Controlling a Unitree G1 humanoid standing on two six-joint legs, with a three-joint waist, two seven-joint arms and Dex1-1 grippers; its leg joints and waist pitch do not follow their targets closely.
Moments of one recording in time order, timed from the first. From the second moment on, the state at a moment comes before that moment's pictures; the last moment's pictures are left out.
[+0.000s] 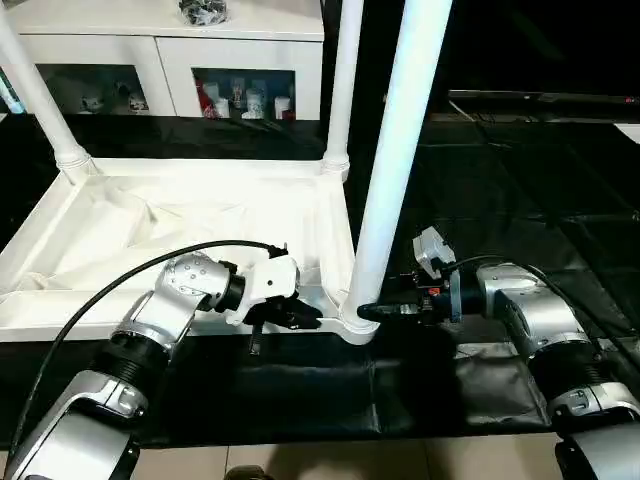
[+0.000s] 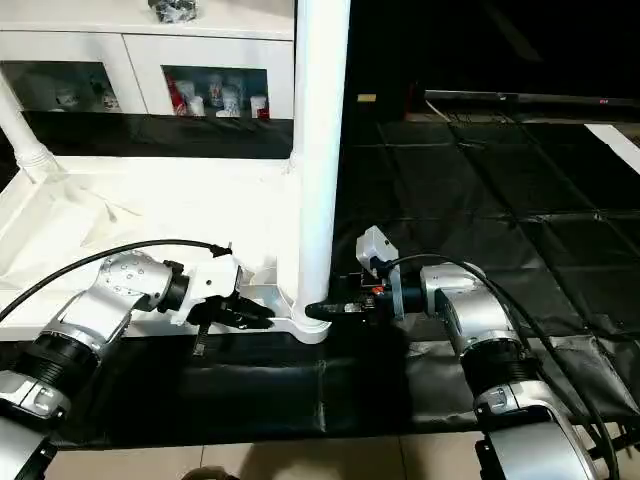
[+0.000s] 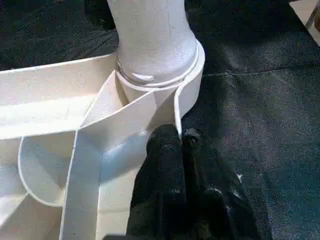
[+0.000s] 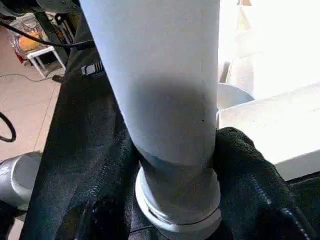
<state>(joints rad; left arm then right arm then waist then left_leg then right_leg) -0.60 0.42 -0.35 0.59 0.03 -0.11 -1.32 -0.58 -0.36 0.15 0.64 0.21 0.15 1.40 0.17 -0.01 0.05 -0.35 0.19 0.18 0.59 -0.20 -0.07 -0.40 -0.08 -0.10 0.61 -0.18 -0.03</state>
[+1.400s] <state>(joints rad) -0.70 0.26 -0.26 0.70 0.09 0.14 -0.89 -0.38 -0.24 0.00 0.51 0.17 0.15 0.81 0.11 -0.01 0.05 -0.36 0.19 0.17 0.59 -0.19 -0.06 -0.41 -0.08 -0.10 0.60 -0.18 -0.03</state>
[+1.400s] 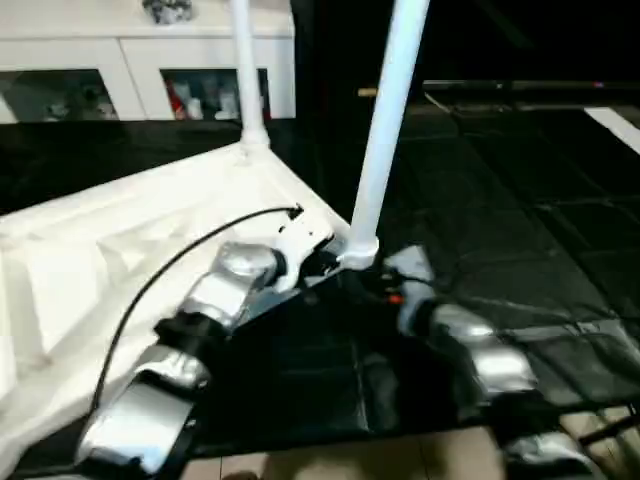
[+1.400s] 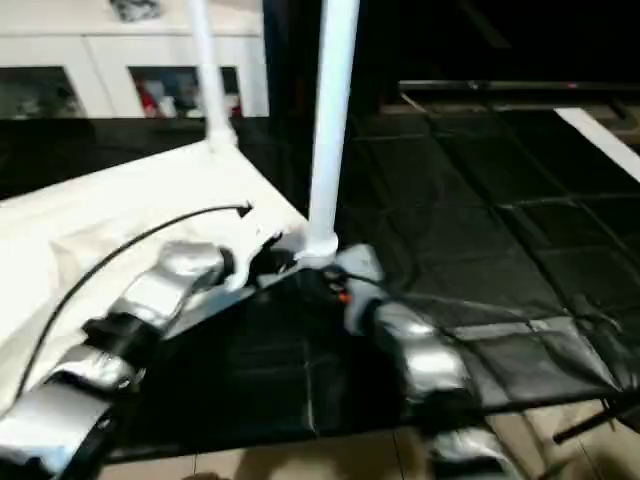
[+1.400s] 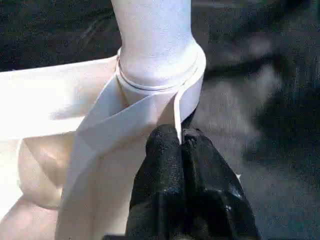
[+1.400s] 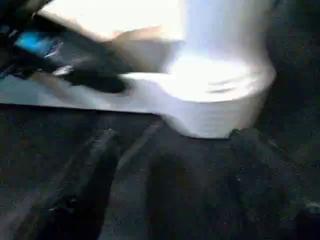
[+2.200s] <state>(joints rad) -0.68 0.33 -0.26 0.65 0.04 0.21 -1.05 -0.31 -0.37 0.01 0.33 0.24 0.19 1.01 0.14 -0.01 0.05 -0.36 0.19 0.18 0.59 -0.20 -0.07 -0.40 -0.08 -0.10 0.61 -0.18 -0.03</state>
